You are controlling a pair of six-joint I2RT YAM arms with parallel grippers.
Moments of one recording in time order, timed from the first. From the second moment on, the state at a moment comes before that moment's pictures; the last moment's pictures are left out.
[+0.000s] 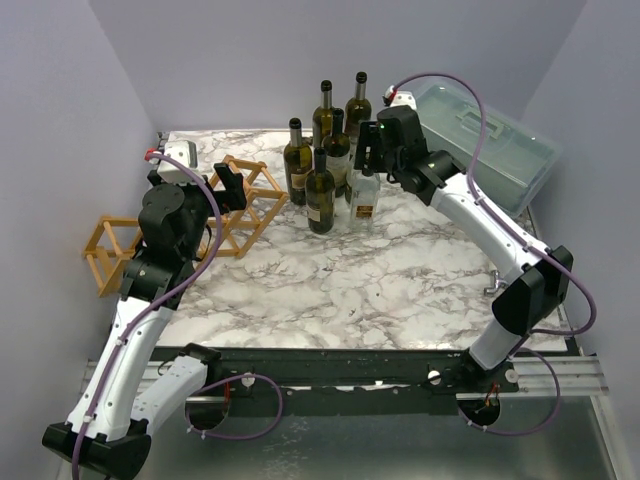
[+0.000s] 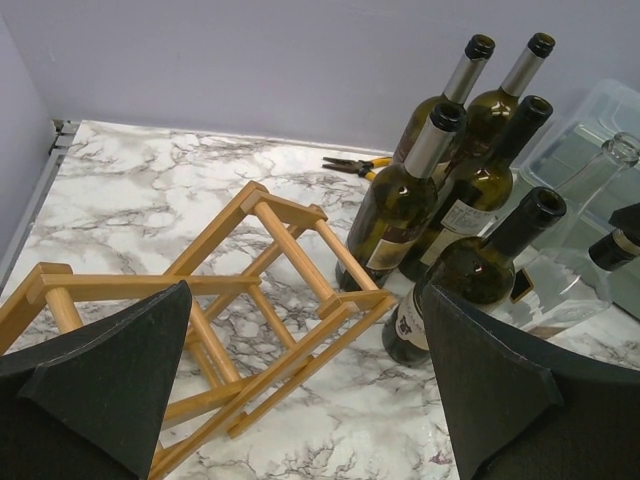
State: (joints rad) left arm -0.30 0.83 1.06 -0.31 -0.21 -0.22; right arm 0.58 1.67 1.70 -0.53 0.36 0.36
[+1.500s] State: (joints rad) left arm -0.30 0.86 1.02 -0.27 -0.20 -0.22; right arm 0.62 1.64 1.43 -0.31 0.49 0.30
